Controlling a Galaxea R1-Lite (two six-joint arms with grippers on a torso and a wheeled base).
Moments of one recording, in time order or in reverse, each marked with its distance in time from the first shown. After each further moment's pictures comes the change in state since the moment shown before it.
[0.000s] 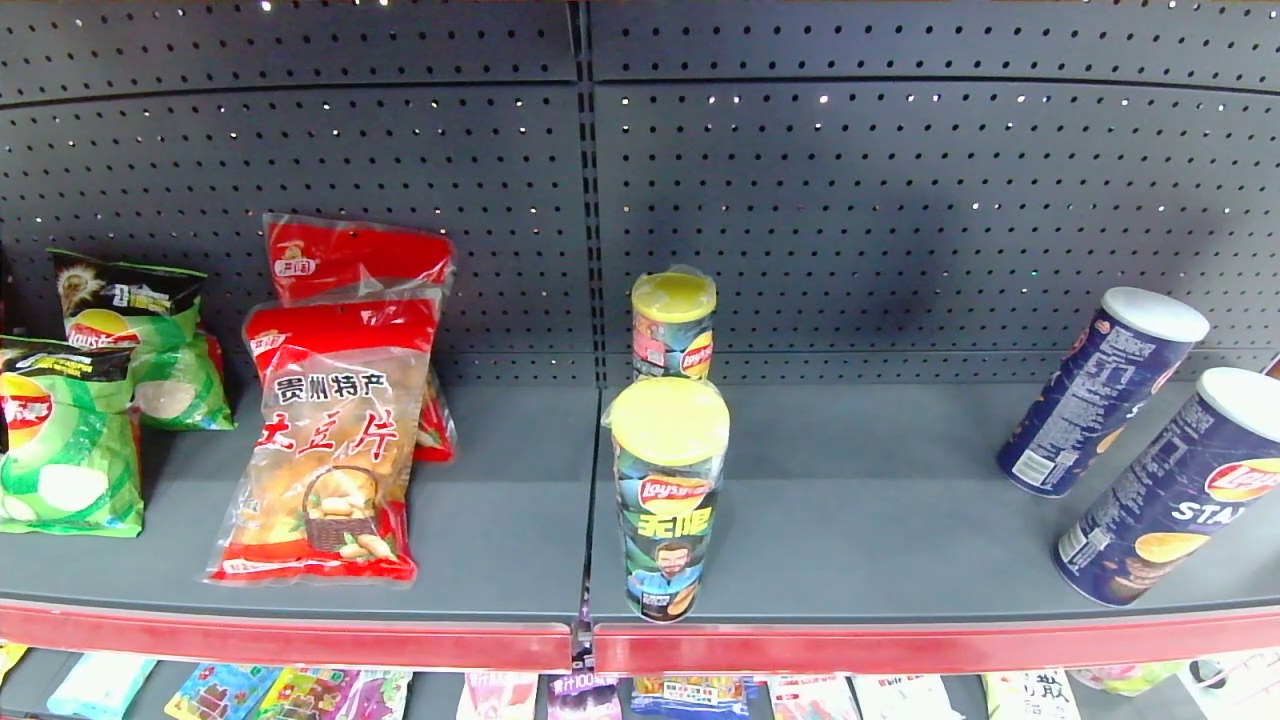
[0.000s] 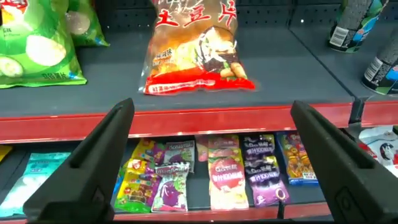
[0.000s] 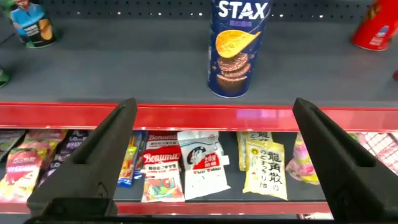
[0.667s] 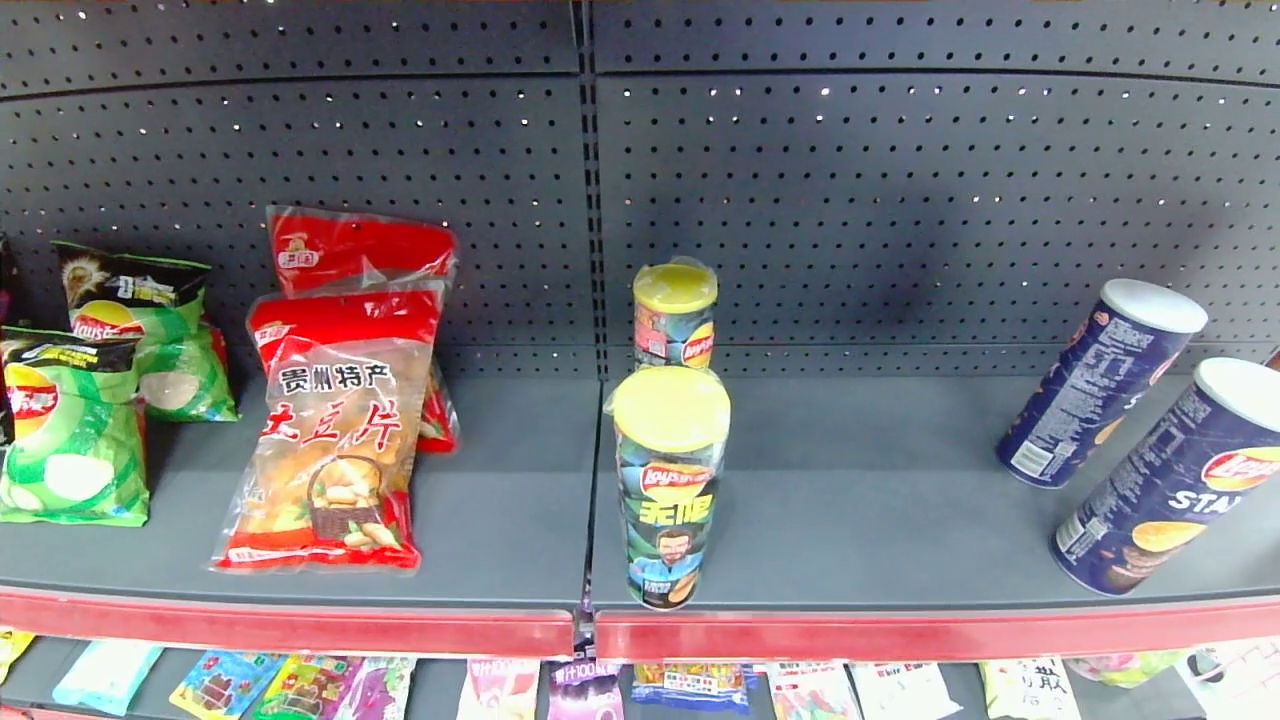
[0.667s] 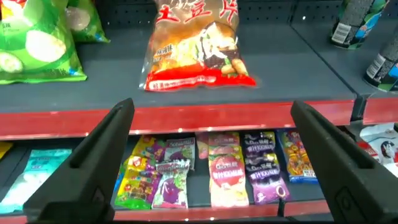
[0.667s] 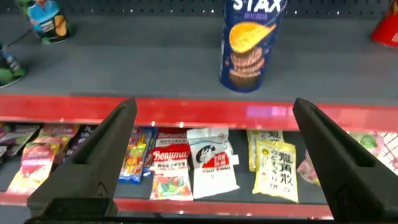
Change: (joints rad) left arm 0.000 0.000 0.001 0.000 0.001 -0.001; right arm 0.003 0.002 0.045 -0.047 0.042 0.020
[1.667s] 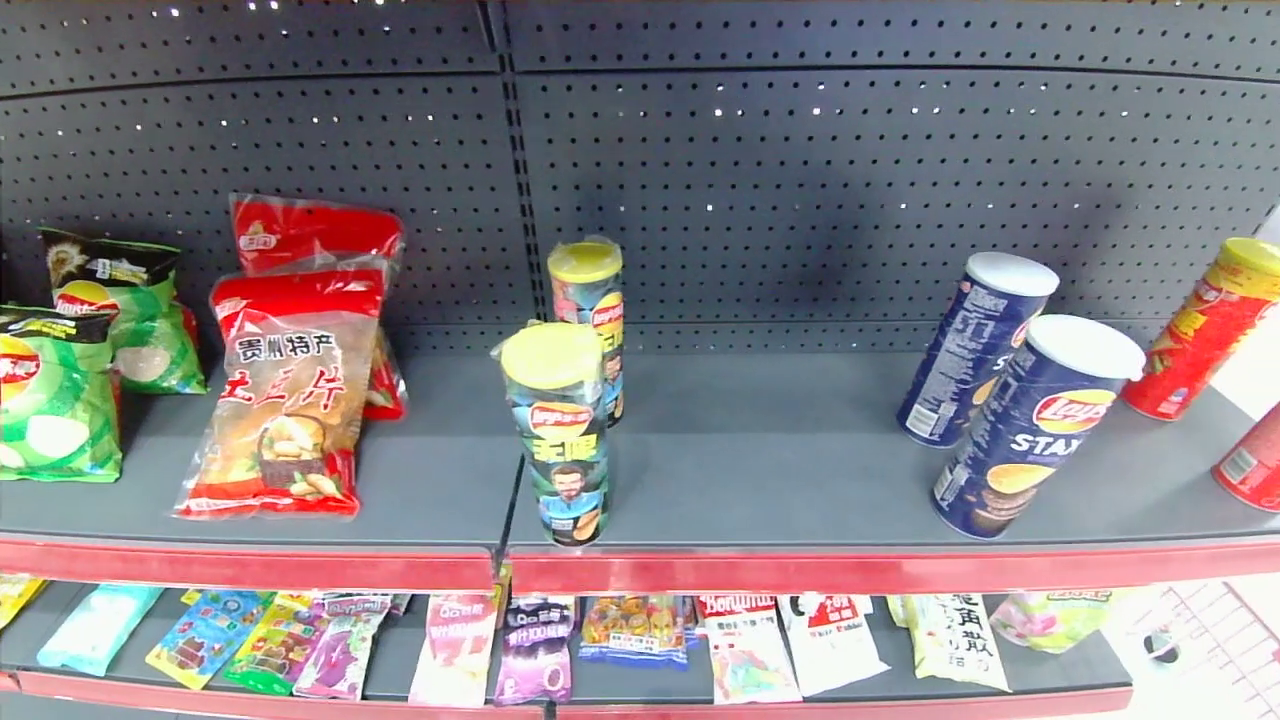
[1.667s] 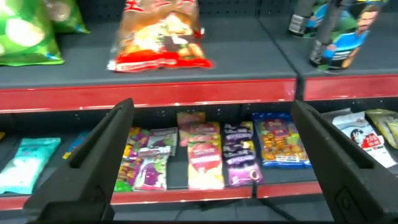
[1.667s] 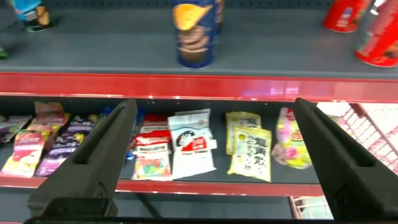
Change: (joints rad) left arm 0.000 0.000 0.000 0.000 0.000 0.001; right arm 0.000 -0.001 0.000 0.000 -0.001 0.001
